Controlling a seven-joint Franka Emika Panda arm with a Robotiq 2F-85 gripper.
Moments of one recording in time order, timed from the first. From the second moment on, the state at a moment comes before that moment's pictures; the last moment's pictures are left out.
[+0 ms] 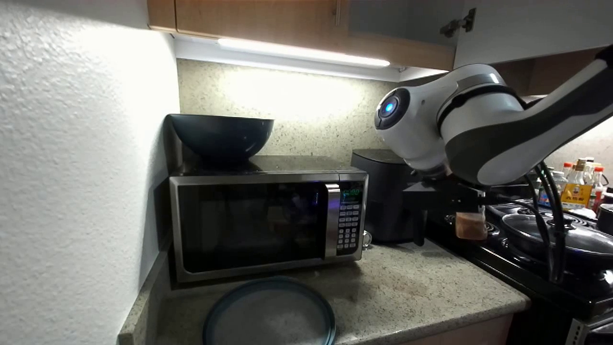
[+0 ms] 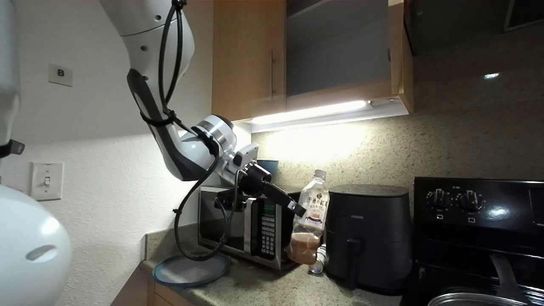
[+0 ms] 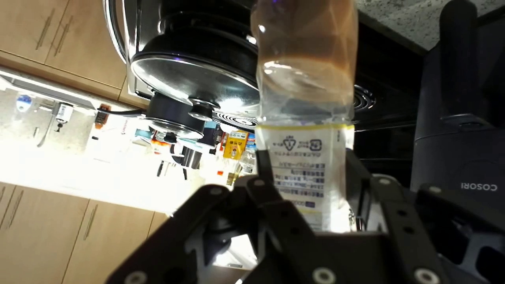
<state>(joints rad) 0.01 -0.09 0.18 -2.34 -1.09 1.81 1.98</state>
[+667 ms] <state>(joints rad) 0.06 0.16 0.13 -2.23 -1.11 1.81 2.11</state>
